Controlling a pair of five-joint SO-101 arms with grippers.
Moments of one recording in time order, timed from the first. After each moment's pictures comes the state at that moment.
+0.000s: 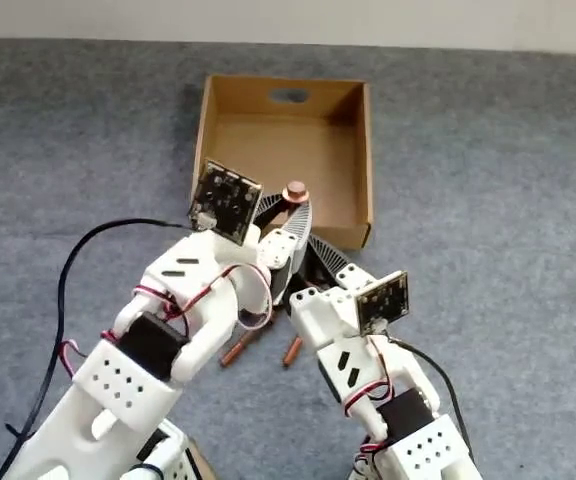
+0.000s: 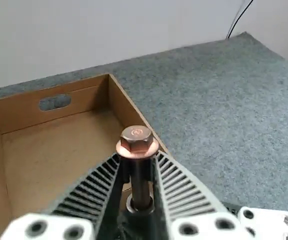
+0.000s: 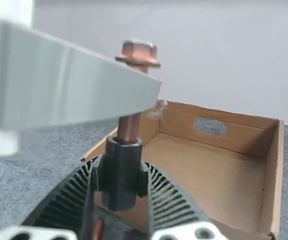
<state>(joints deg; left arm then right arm) 26.2 -53.4 52.1 31.8 8.0 -33.1 -92.4 96.0 5.1 -1.2</state>
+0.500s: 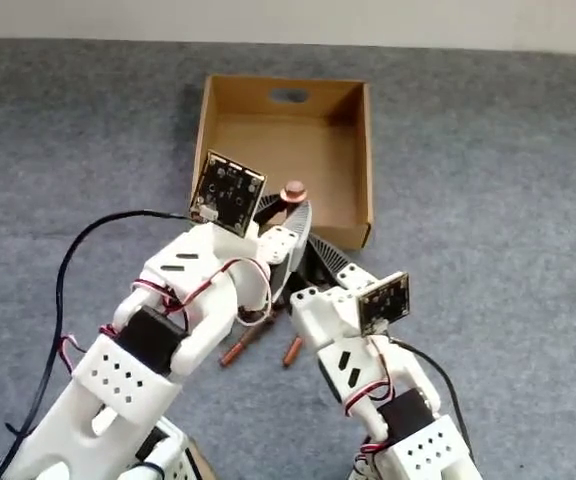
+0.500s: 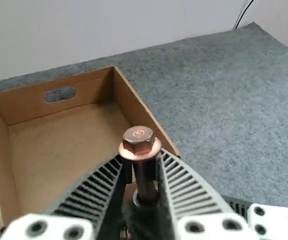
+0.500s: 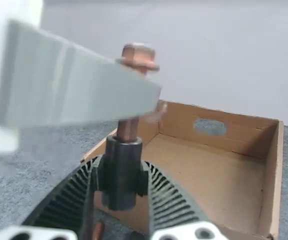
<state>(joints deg) 26.1 -52.9 49.7 35.5 8.0 -32.9 -92.5 96.0 5.1 -1.3</state>
